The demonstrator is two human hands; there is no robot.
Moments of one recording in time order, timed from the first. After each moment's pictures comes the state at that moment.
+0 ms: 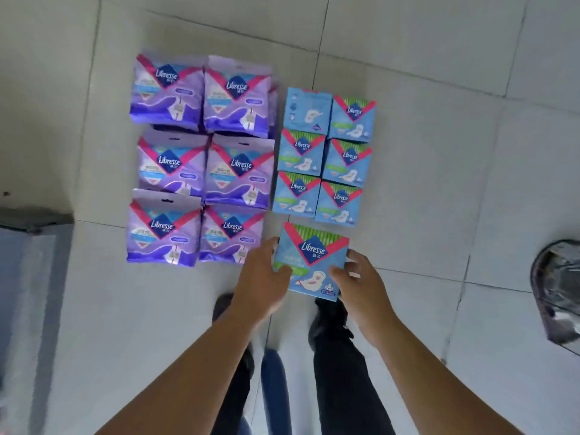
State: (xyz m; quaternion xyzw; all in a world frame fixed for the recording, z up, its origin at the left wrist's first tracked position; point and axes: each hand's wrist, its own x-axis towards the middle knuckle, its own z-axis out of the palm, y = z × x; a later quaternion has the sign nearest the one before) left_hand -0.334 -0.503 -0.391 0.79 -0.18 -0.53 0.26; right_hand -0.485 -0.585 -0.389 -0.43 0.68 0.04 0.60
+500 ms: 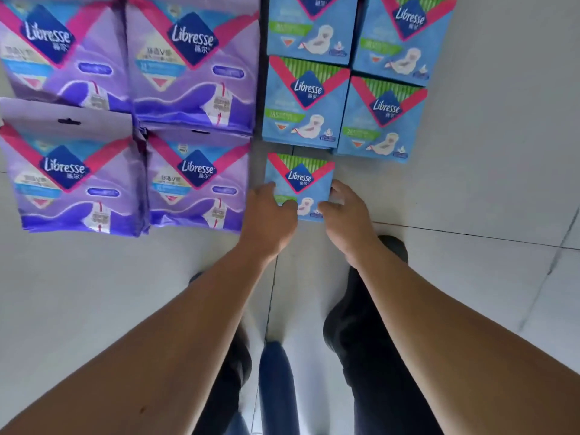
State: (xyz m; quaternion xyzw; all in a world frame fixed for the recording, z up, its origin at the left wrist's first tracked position) left_hand -0.373 -0.500 -0.630 0.84 -0.12 -0.50 0.17; right_hand -0.488 -0.564 -0.650 -0.51 0.65 0.09 0.56
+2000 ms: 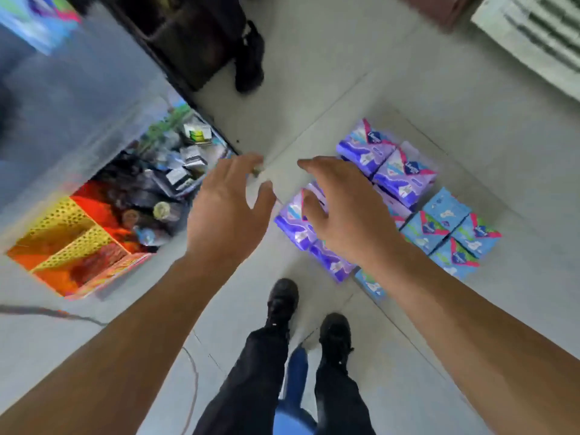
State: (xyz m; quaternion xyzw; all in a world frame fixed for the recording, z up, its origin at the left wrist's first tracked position) left_hand -0.204 -0.298 -0.104 0.96 -0.09 -0.04 0.25; right_hand -0.239 -0.463 -0.132 -0.94 -0.02 -0.03 0.33
